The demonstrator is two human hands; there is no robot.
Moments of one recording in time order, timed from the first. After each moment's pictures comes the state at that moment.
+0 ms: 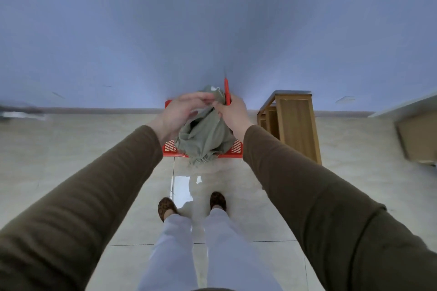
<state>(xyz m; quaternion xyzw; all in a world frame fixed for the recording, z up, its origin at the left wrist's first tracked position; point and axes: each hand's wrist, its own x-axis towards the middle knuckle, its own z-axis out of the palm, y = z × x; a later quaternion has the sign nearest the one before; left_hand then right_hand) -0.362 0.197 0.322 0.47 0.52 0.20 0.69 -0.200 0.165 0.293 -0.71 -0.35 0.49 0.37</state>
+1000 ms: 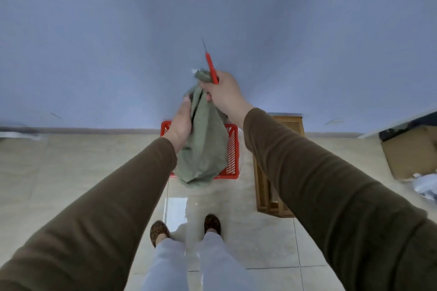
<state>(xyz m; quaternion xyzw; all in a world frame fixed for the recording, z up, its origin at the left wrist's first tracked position) -0.333 0.221 0.309 0.39 0.58 0.29 0.65 -0.194 0.226 0.406 -0.67 -0.44 0.45 0.38</state>
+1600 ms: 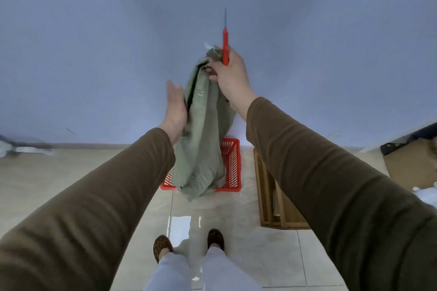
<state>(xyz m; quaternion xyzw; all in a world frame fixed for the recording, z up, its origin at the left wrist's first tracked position) -0.335 0.235 0.398 0.41 0.55 0.36 0.63 -0.197 0.235 0.486 -0.61 -0.44 0.43 0.50</state>
